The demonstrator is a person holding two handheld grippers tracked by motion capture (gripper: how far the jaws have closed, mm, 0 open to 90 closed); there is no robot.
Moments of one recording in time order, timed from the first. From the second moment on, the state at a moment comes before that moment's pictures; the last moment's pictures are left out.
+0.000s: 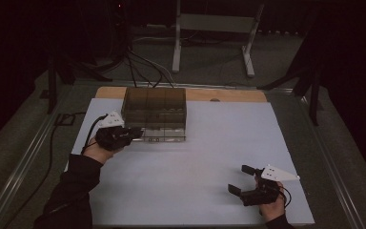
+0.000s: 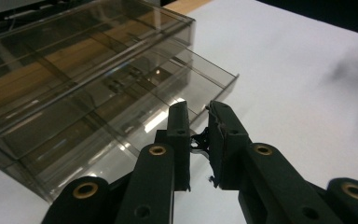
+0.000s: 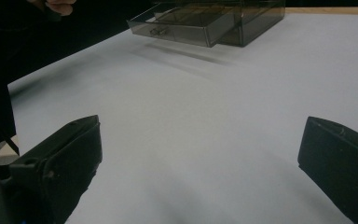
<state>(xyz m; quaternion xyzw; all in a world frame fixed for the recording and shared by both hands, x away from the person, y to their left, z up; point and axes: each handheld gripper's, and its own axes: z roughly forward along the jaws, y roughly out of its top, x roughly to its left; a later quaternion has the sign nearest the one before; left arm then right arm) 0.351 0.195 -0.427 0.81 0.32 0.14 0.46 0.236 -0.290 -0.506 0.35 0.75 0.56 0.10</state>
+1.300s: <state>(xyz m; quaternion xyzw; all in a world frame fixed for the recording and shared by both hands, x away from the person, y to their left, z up) 0.384 0.209 -0.469 0.75 0.44 0.16 0.47 0.236 -0.291 -0.507 0.35 0.75 0.55 0.09</state>
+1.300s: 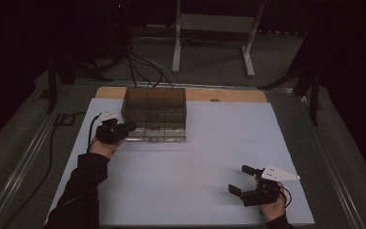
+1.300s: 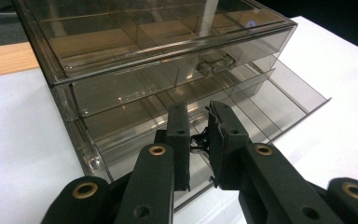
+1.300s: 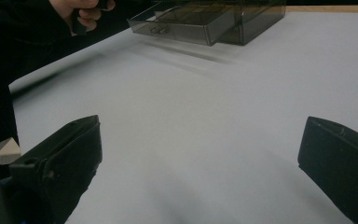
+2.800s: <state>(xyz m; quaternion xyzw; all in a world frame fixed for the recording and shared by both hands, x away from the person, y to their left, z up) 0.386 0.189 -0.462 0.74 0.49 0.19 0.42 0.237 -0.293 -0.509 0.36 0.74 0.56 0.08</state>
